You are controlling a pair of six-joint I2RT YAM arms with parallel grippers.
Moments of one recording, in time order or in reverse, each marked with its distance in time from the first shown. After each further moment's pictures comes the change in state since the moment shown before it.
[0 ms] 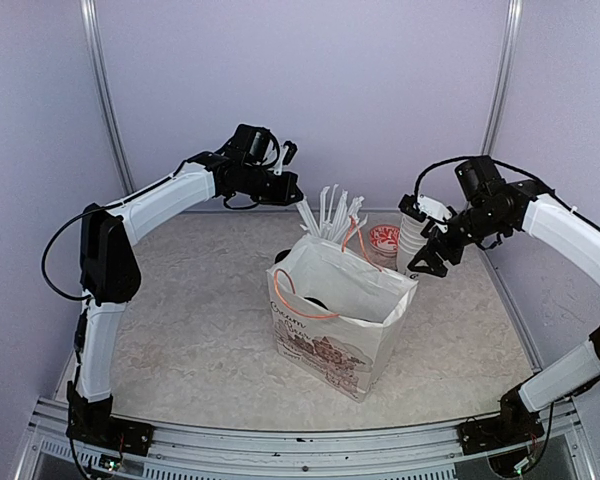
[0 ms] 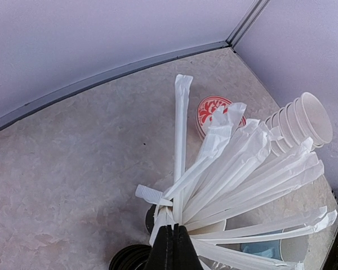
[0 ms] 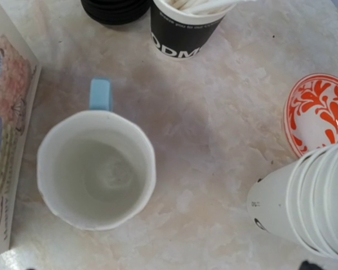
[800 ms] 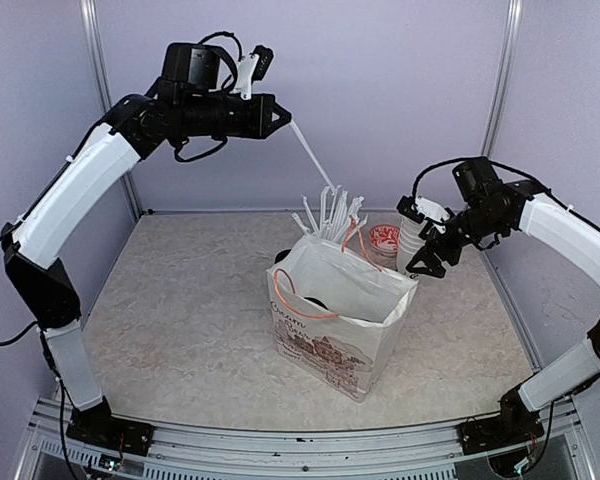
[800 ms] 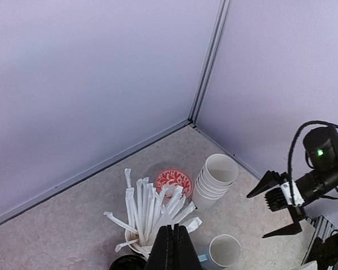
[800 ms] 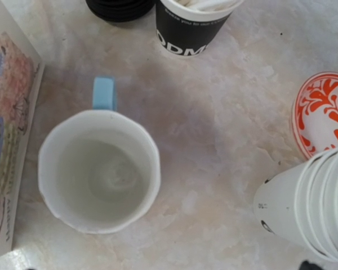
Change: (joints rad) left arm -0.137 -0.360 0.077 -0.099 -0.178 0.074; right arm 0.000 0.019 -0.002 0.002 -0.011 0.000
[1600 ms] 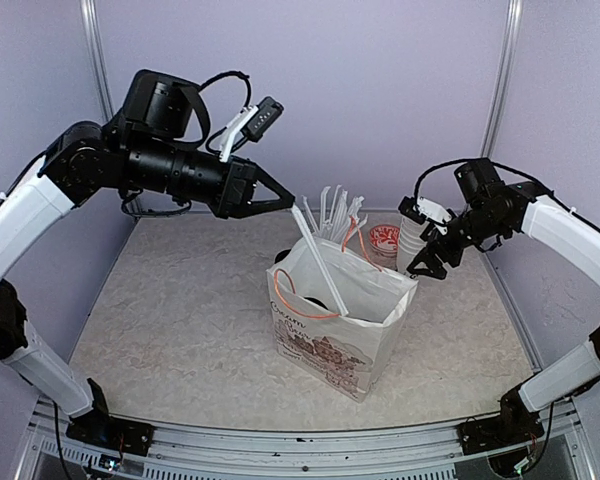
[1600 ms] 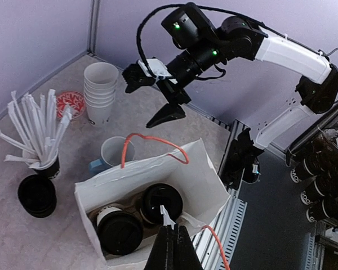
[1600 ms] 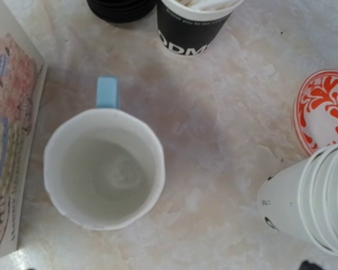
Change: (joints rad) left arm -0.246 -0.390 -0.371 -0.207 0.195 -0.025; right arm 0.000 -0.014 -0.009 0.000 -0.003 0.014
